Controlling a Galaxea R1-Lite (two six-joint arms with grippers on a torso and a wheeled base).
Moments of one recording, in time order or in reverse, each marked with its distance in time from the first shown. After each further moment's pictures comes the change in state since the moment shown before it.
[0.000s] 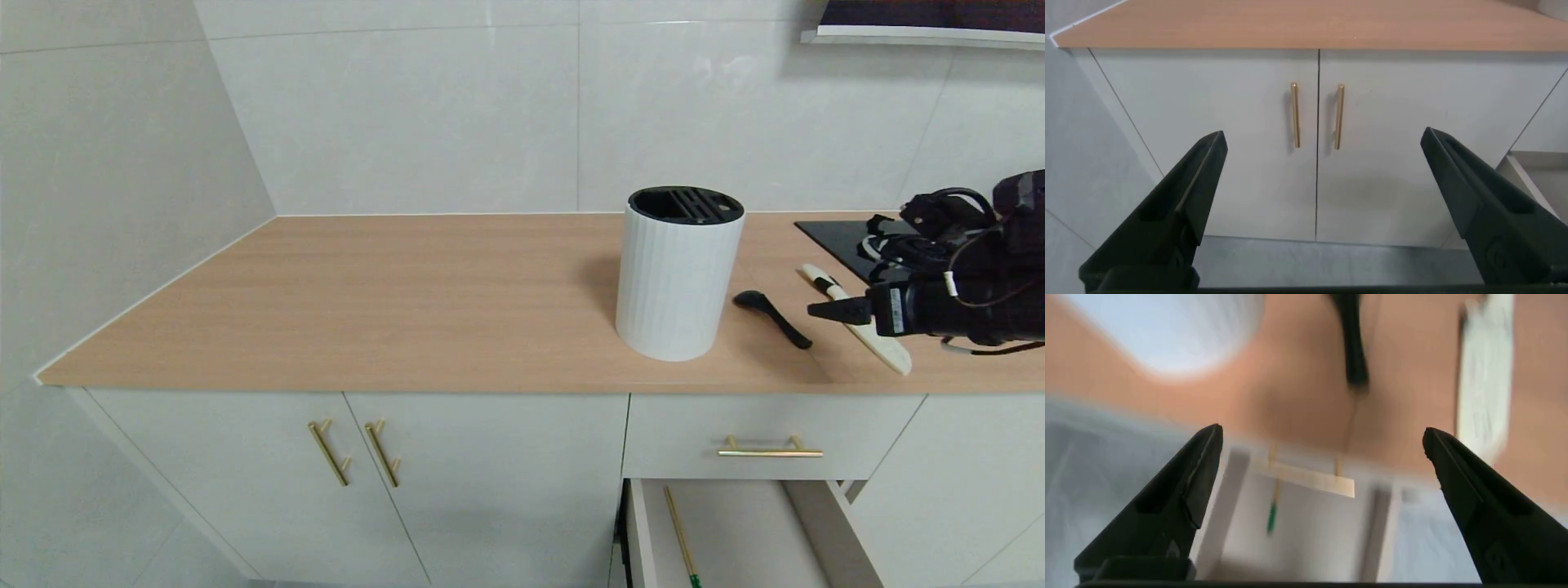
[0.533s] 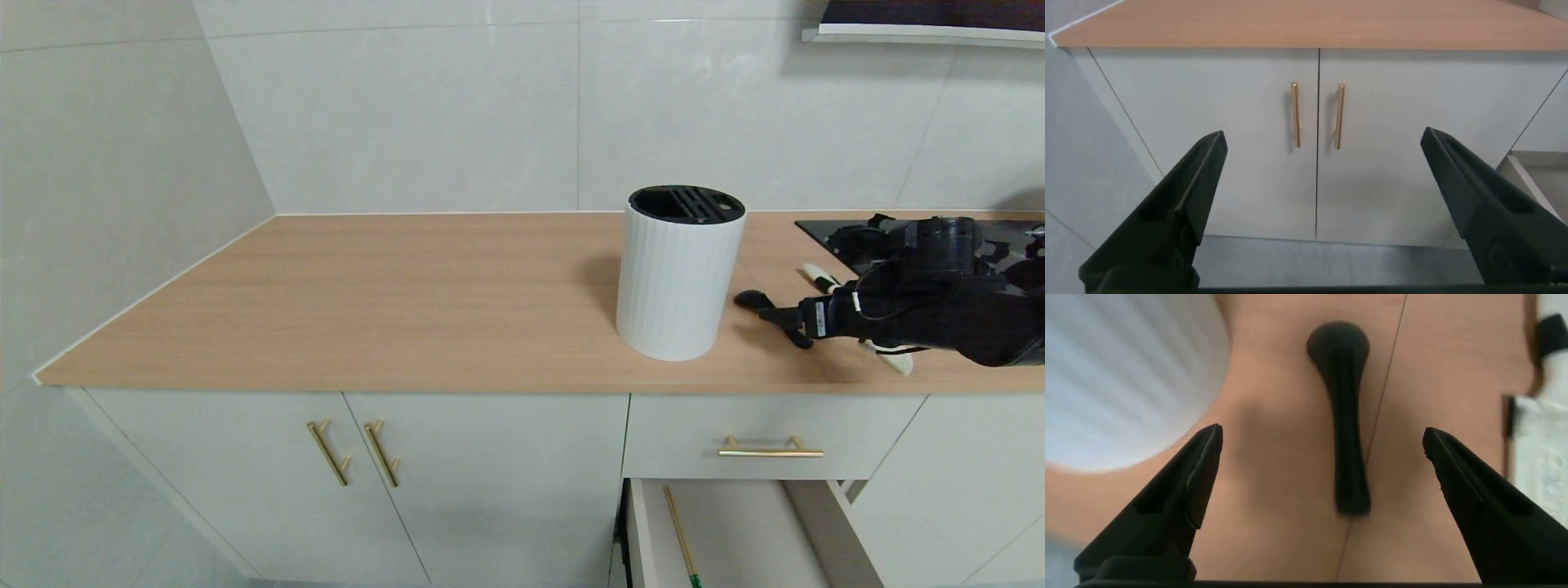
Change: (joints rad) left arm 0.000 0.000 0.000 0.000 0.000 0.000; right arm -0.002 0.307 -0.071 -0.289 0.010 -0.016
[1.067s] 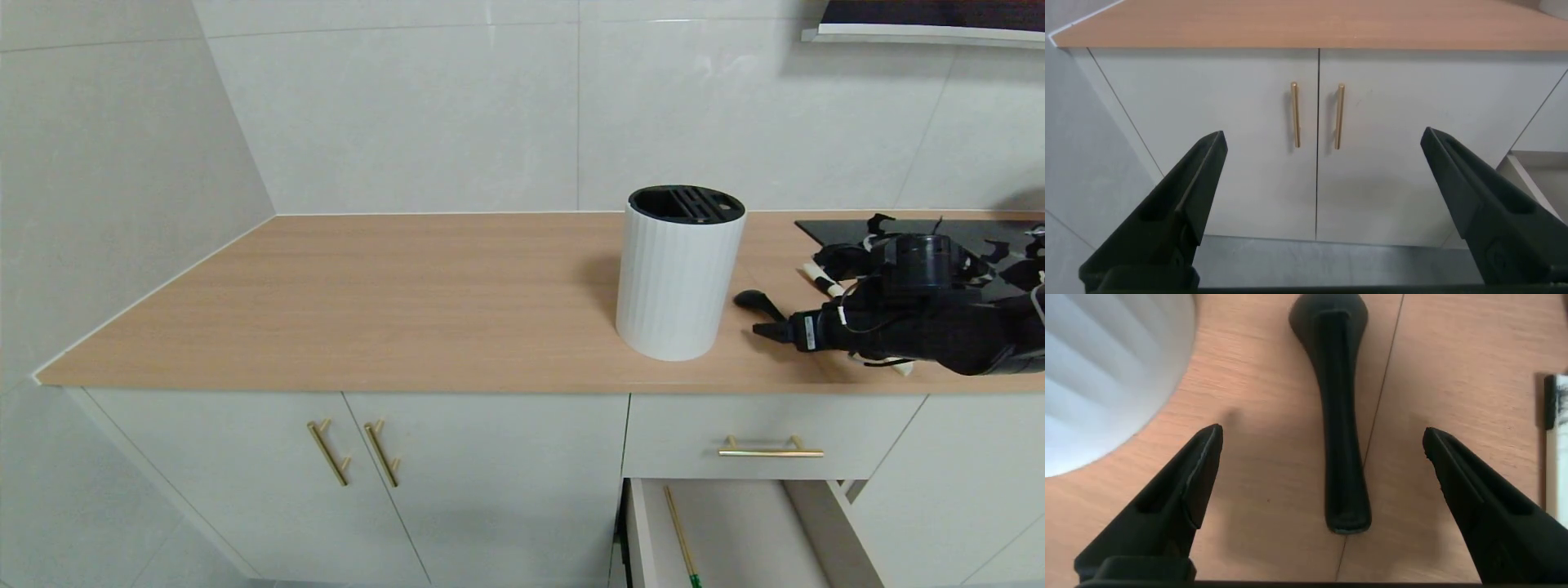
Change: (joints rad) left arm 0.000 0.000 0.000 0.000 0.000 0.000; right arm 0.007 0.061 -0.004 -0.008 -0.014 0.000
